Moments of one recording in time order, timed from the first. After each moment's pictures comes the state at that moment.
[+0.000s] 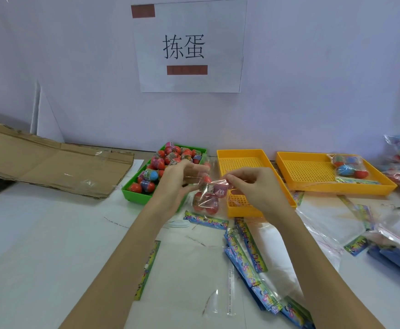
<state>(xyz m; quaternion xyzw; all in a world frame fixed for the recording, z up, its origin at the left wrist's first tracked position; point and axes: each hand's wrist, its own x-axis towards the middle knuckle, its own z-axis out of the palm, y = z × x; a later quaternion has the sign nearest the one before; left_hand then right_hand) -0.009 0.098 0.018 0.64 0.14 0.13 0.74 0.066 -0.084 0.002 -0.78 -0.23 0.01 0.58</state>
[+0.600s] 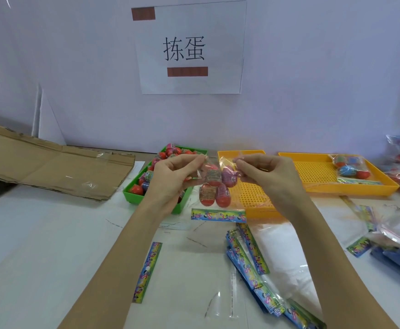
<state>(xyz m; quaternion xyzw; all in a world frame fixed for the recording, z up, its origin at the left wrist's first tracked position) -0.015 0.111 0.025 0.61 0.03 0.17 0.77 0.062 -0.103 0.032 -0.68 -0.25 0.02 0.69</state>
